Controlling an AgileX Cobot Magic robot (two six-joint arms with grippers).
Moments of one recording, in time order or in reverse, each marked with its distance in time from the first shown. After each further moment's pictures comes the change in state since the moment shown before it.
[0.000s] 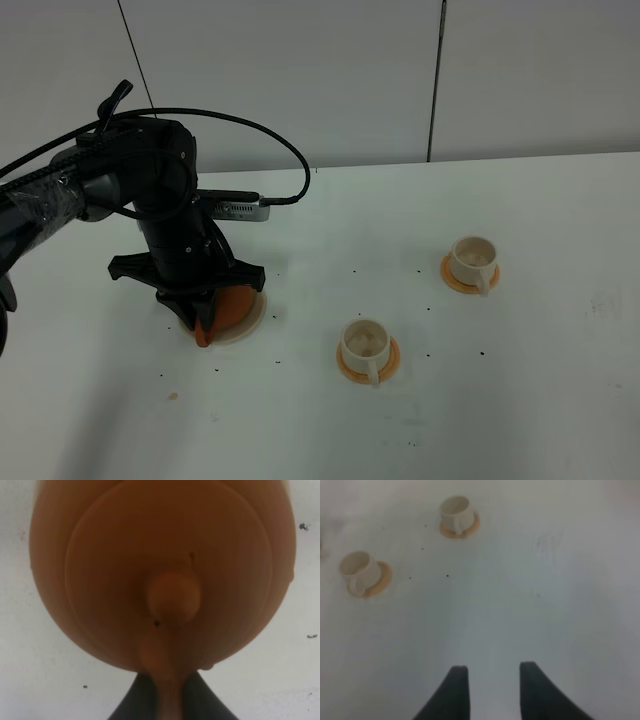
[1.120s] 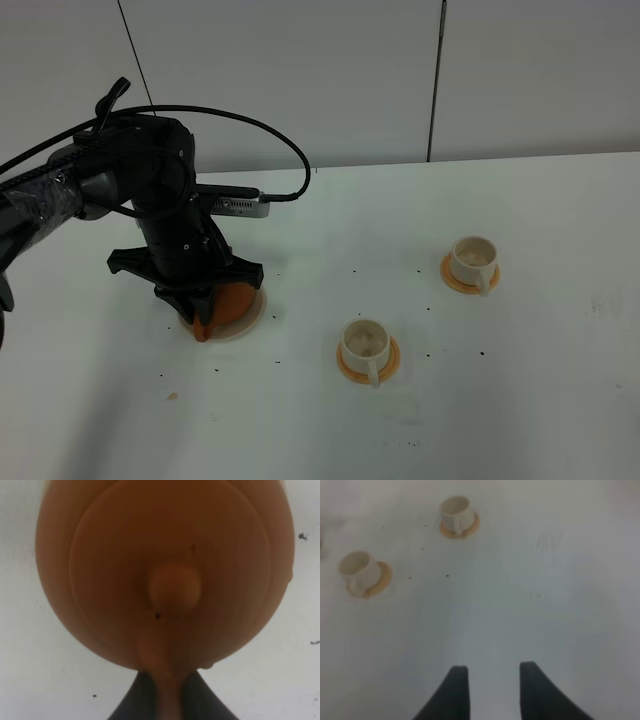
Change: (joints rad) left arm 0.000 -0.012 0.000 0.012 -0.021 0.023; right arm 0.000 0.000 0.000 0.000 0.000 0.000
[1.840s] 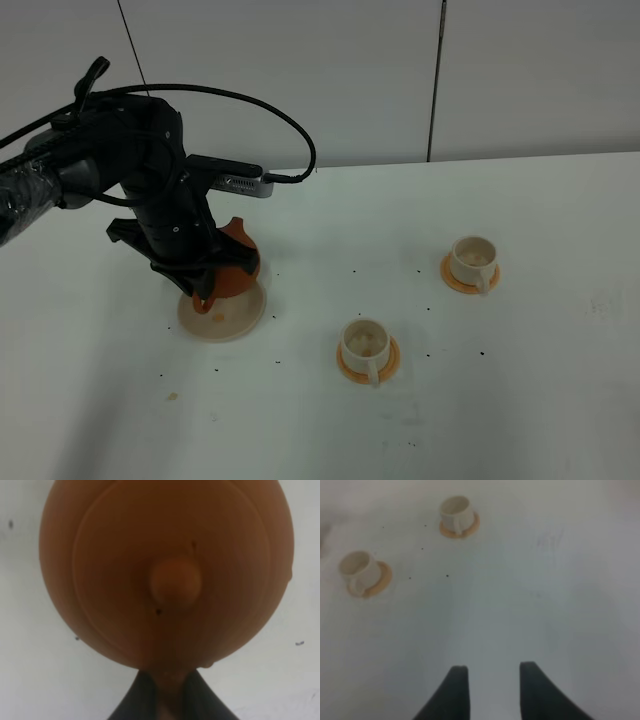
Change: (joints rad) left arm 0.000 -0.062 0.000 0.007 -0.057 0.168; right arm 0.000 0.000 0.000 0.000 0.000 0.000
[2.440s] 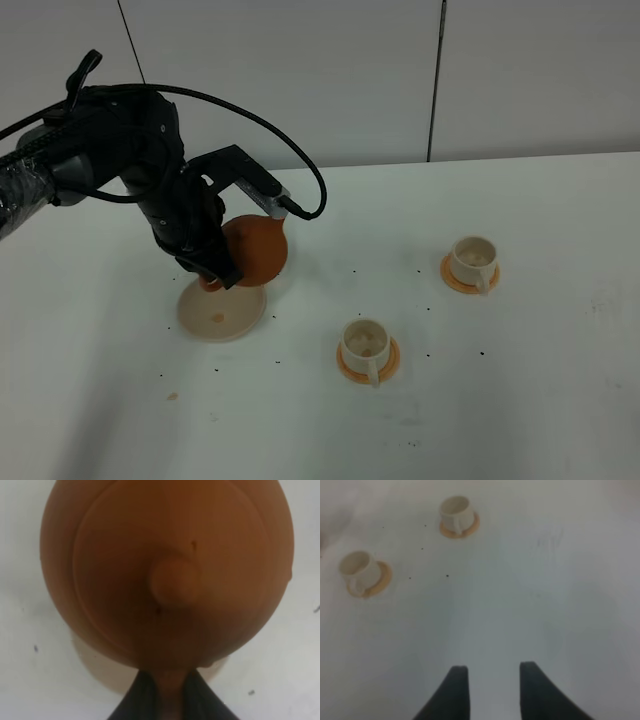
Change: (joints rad) left arm 0.000 -0.015 0.000 -0.031 -0.095 0.560; right arm 0.000 0.000 0.000 0.000 0.000 0.000
